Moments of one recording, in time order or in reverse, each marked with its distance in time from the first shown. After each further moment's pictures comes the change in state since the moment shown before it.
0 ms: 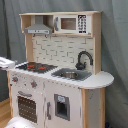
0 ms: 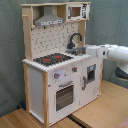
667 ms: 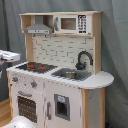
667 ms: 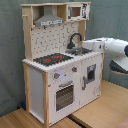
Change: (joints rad) arm -0.111 0.044 -0.050 0.045 0.000 0.098 -0.113
